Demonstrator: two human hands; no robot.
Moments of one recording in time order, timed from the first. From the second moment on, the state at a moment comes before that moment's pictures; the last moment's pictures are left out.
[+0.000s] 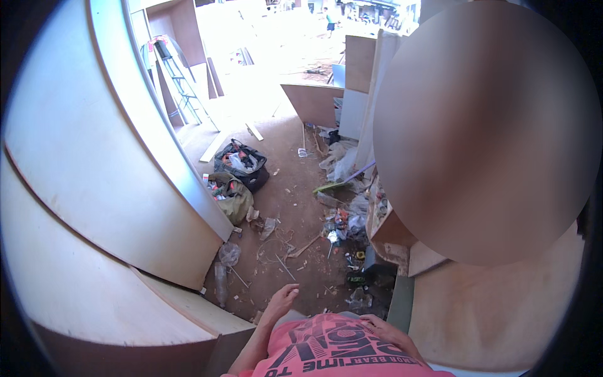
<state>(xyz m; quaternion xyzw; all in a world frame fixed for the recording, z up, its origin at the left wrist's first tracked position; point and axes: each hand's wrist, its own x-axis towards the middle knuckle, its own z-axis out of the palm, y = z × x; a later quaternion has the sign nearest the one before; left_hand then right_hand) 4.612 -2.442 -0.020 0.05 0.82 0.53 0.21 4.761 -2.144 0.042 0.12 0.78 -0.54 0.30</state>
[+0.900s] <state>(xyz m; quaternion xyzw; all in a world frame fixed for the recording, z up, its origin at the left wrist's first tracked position) 3.966 -2.343 0.028 0.09 0.81 0.54 0.21 4.144 -2.071 0.087 0.10 0.74 -0.59 0.31</state>
